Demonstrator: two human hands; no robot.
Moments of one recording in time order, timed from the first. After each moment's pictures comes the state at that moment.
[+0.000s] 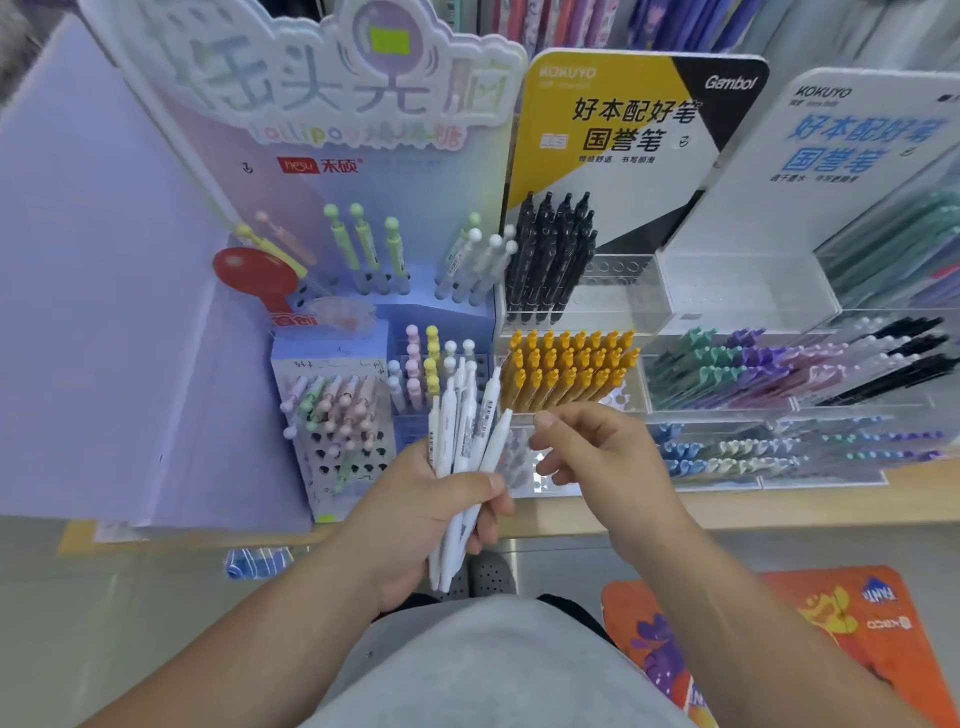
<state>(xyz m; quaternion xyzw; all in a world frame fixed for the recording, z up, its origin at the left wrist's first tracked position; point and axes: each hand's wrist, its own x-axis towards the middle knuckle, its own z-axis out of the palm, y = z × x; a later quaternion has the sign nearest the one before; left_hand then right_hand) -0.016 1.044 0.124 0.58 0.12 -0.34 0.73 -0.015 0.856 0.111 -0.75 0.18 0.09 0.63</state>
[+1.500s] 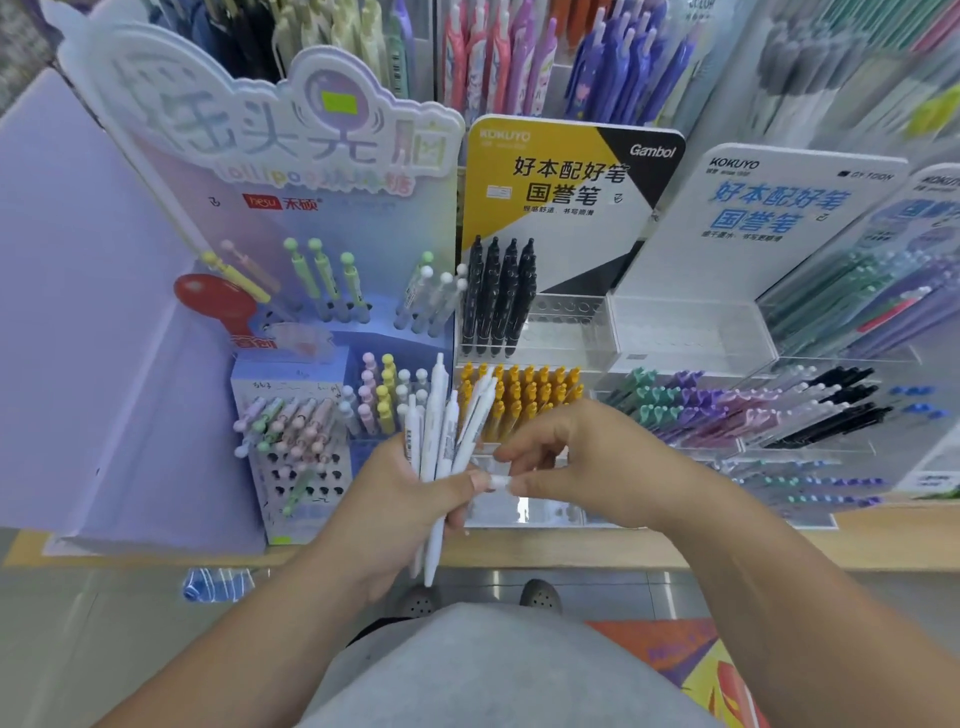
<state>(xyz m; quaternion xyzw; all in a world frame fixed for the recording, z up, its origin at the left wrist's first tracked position) -0.006 1.002 0.127 0.67 0.12 -0.22 0.70 0.024 0.795 0.162 -0.87 -0.12 0.26 0.40</state>
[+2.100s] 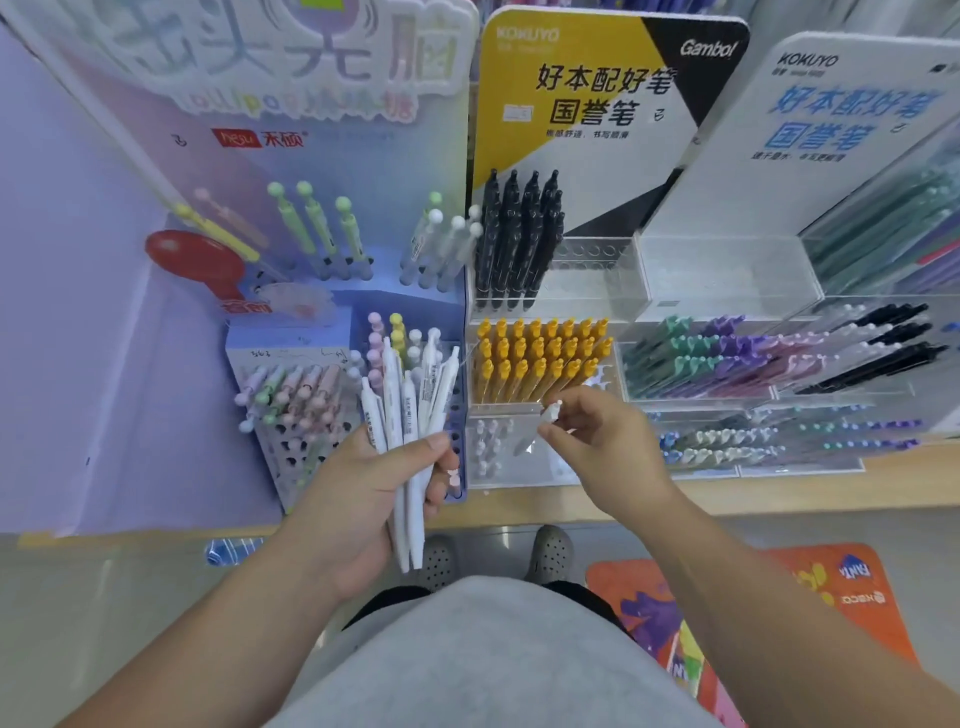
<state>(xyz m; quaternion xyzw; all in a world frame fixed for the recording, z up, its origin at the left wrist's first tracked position) -0.008 1.036 0.122 0.52 0.21 -0.28 0.78 -0.001 0.803 0.060 -0.88 0.09 0.06 0.47</state>
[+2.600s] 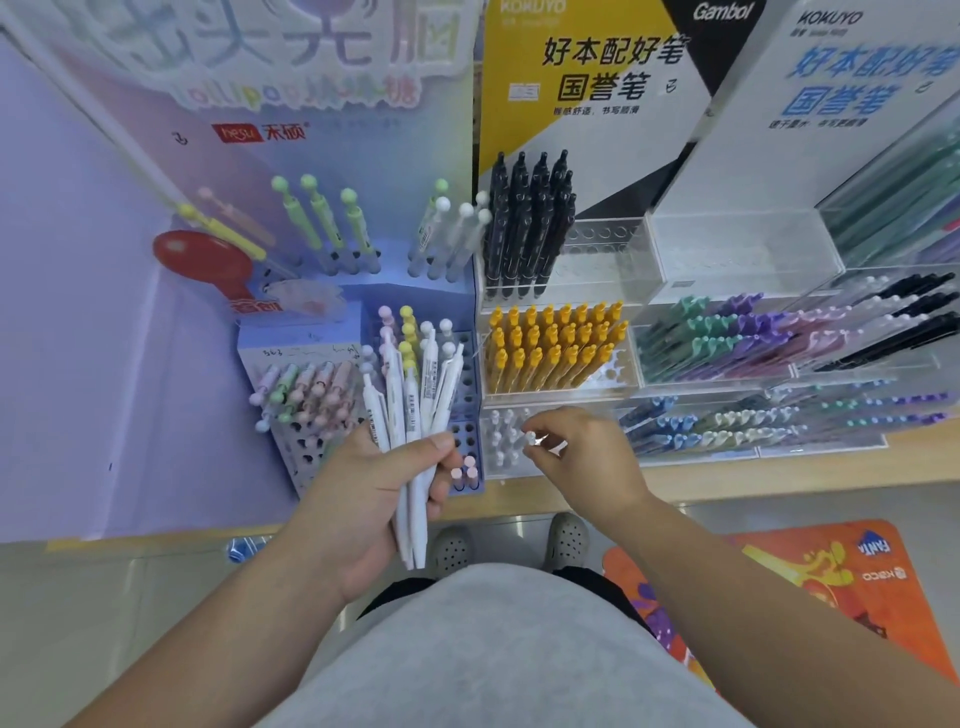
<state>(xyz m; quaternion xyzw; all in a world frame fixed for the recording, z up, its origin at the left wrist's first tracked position) -0.008 1.049 0.123 0.54 0.21 -0.29 0.76 -0.011 0.827 0.018 -0.94 0.00 0.05 0.33</state>
